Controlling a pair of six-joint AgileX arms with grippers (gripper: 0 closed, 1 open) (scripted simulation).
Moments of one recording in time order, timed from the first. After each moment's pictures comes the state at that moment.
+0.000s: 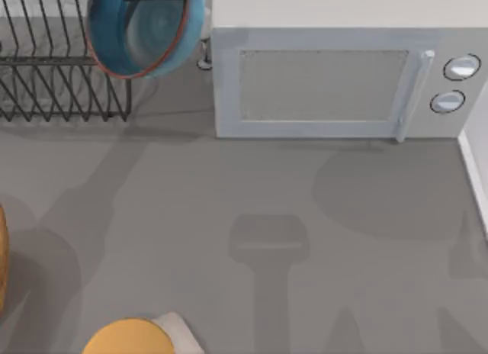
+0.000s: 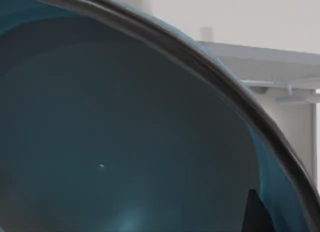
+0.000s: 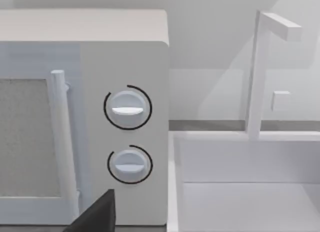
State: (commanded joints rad) left arm -0.46 1.88 2.12 -1.23 0.18 -0.58; right arm 0.00 0.00 0.00 0.00 0.00 0.00
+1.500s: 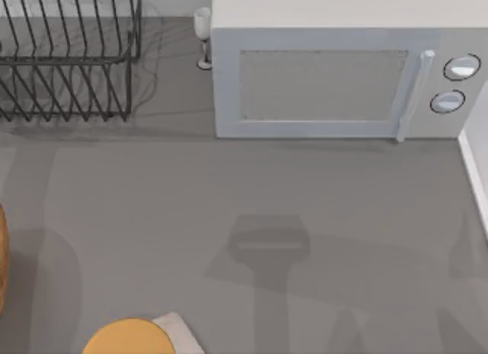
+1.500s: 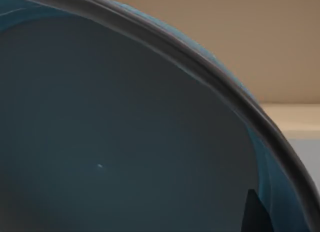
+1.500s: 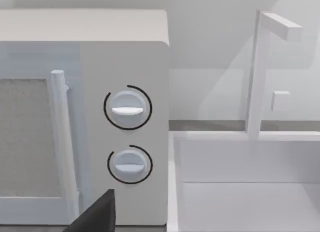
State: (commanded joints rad) left arm 0.18 0.90 1.12 -0.23 0.20 0.01; right arm 0.00 0.00 0.00 0.00 0.00 0.00
